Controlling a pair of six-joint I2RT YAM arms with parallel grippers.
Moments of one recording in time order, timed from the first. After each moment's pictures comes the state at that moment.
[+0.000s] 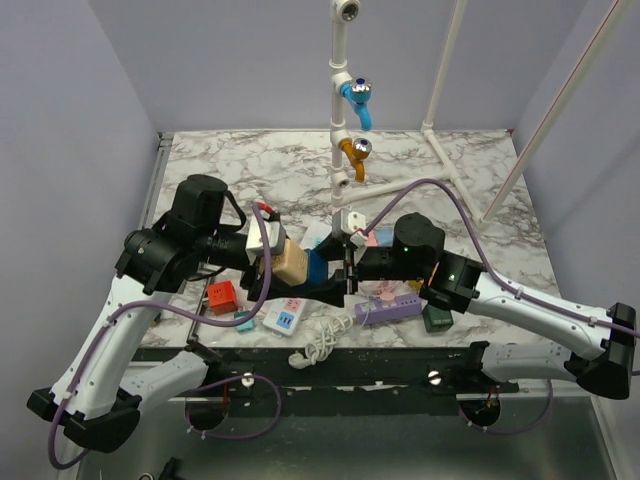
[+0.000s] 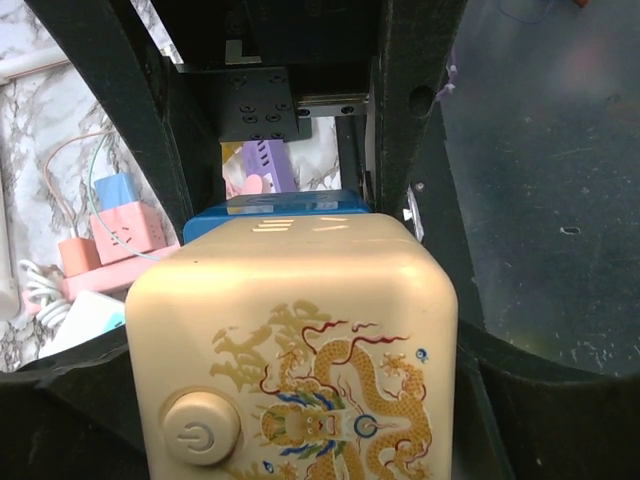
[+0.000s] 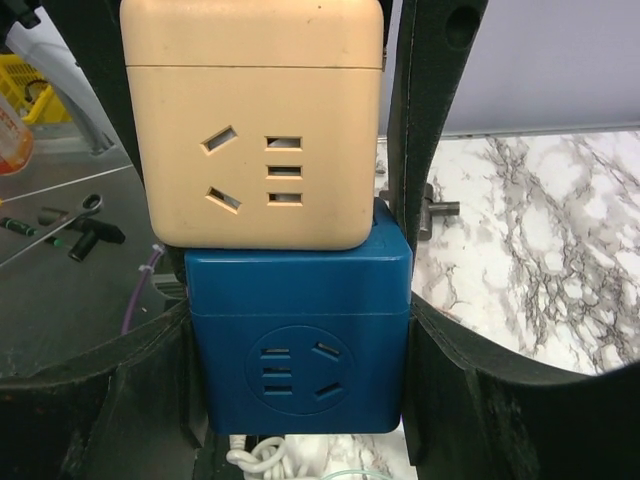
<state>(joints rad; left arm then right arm) -0.52 0.99 1.37 -1.04 1.04 0.61 1.06 1.15 1.03 0.06 -0.48 -0.02</state>
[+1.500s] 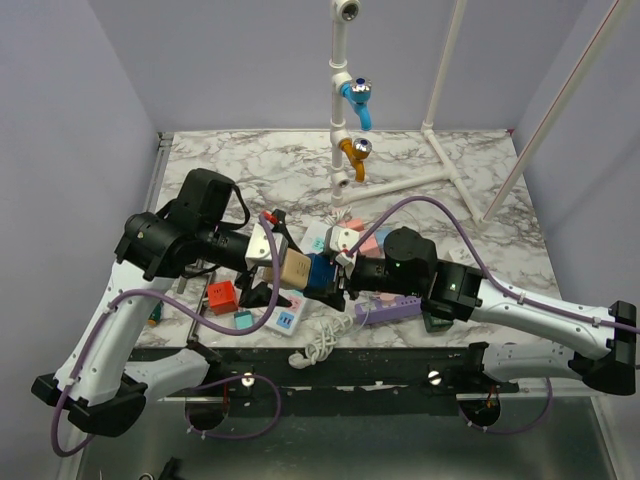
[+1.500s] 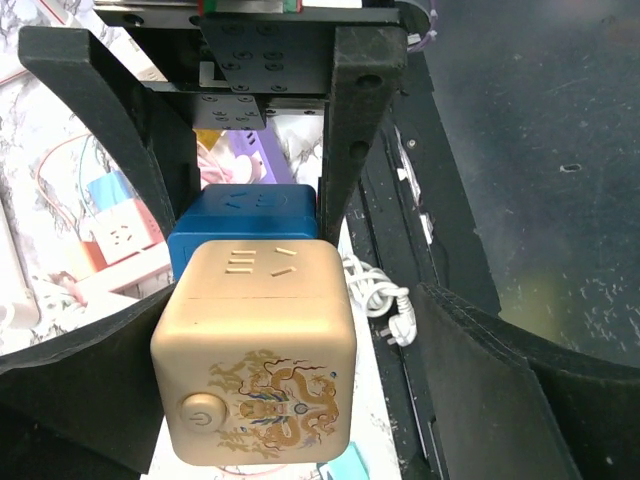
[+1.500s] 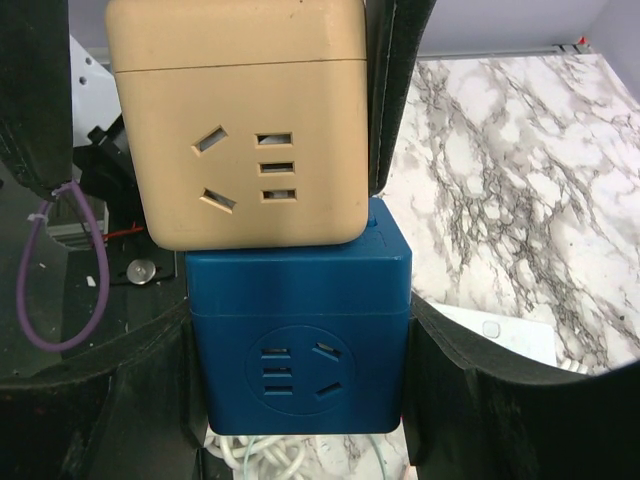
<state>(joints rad) -0.53 1.09 1.53 -1.32 1.04 0.89 1.16 1.13 1.01 -0.08 -0.19 -0.18</state>
